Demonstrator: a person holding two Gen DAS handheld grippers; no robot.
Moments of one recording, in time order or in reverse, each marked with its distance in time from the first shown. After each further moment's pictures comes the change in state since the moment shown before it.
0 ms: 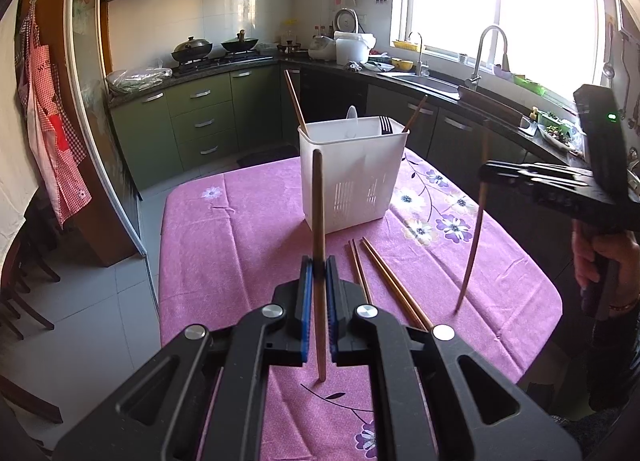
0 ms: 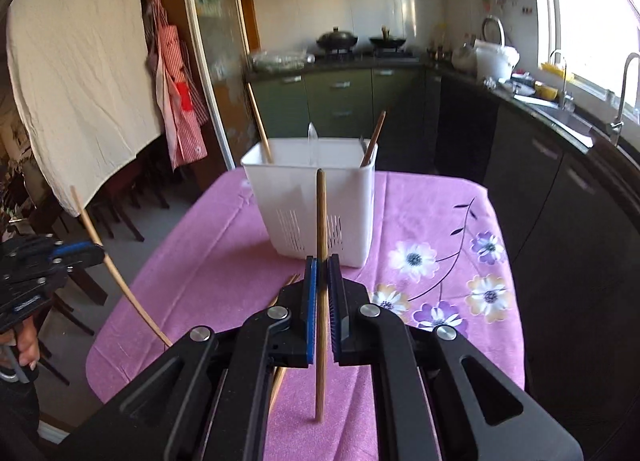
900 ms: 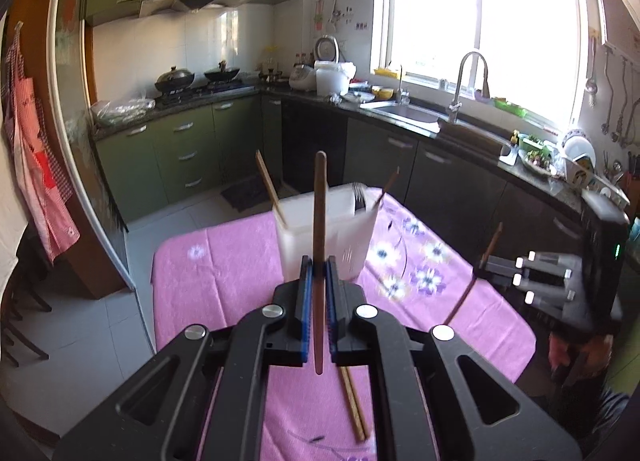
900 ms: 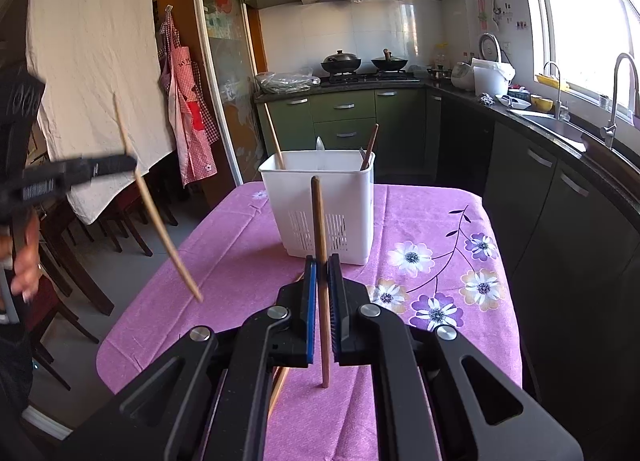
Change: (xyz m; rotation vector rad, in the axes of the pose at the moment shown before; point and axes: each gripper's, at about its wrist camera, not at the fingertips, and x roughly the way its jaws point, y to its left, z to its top) left arm -0.027 -0.013 0.086 0.032 -0.103 -0.063; right arm -0.045 -0.001 -0.030 0.003 -0.075 0.022
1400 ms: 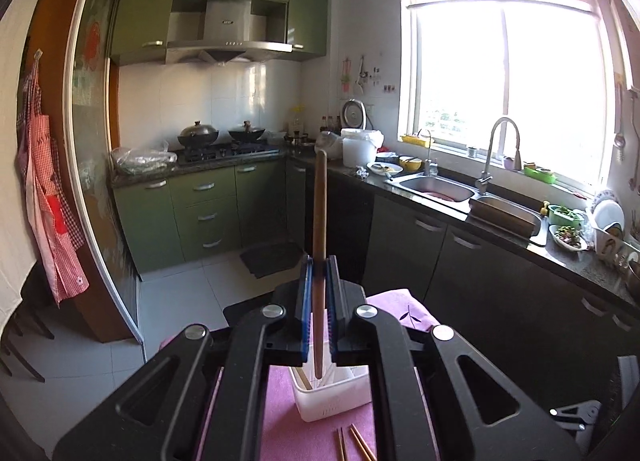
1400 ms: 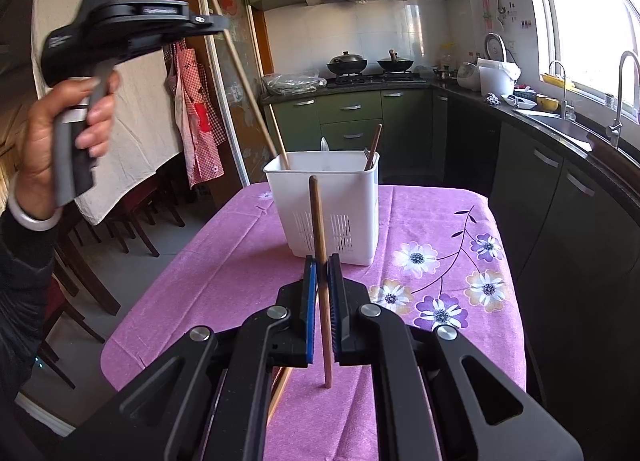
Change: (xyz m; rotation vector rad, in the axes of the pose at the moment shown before) left arm 0.060 0.003 0.109 -0.054 -0.193 0.097; right arm 0.000 -0.002 0.000 0.000 -0.006 0.027
